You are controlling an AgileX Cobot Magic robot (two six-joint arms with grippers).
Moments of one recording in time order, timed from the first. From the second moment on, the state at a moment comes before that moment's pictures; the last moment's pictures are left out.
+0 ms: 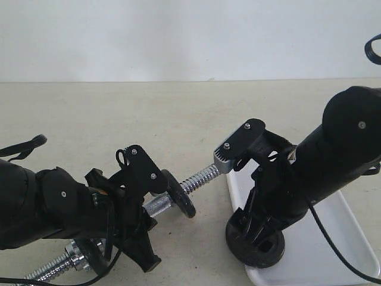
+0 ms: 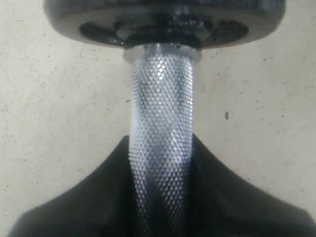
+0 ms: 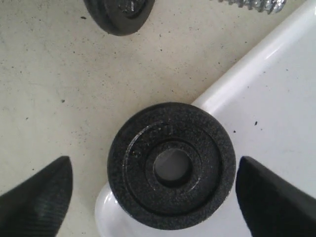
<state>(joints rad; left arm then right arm) -0.75 1.78 -0.64 -1.00 -0.14 1.21 0.61 1.53 -0.77 0.30 0.53 -0.53</state>
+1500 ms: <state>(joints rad) -0.75 1.78 -0.64 -1.00 -0.14 1.21 0.61 1.58 -0.77 0.29 0.50 -0.26</state>
